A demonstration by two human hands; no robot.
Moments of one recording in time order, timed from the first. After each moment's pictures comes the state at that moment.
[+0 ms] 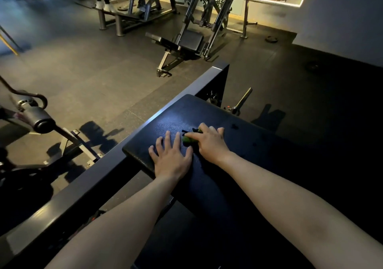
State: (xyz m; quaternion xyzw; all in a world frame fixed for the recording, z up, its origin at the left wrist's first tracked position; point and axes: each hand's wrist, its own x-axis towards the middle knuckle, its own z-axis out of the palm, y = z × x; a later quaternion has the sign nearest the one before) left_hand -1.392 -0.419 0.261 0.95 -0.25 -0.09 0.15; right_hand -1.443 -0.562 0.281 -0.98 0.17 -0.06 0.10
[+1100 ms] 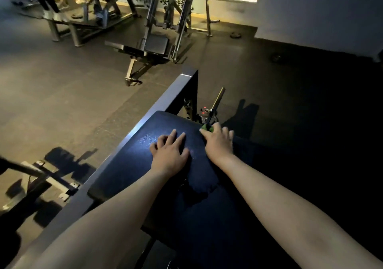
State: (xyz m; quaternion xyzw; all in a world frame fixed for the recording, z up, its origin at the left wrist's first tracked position) left_hand -1.340 -0.526 0.268 0.89 -0.43 -0.11 0.12; right_hand -1.448 -0.659 0.271 -0.91 0.39 -0.07 0.08
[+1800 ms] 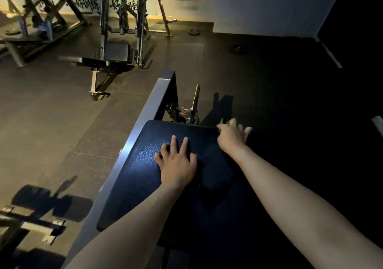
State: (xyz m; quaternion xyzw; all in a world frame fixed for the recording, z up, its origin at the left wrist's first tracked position) left_hand -1.333 -0.521 0.260 0.86 -0.48 -0.11 0.13; right_hand -1.451 -0.664 0.293 -0.79 0.61 -0.01 0.10
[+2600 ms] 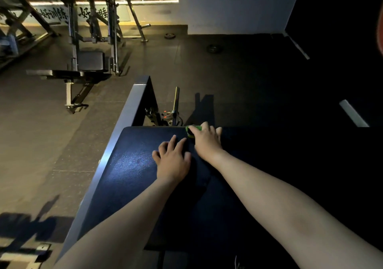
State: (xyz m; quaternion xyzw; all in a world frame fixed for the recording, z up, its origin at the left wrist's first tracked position) left_hand -1.365 -0.548 0.266 0.82 -0.54 -0.12 0.15; right_hand -1.466 -0.641 0.284 -0.84 0.53 -0.07 0.09
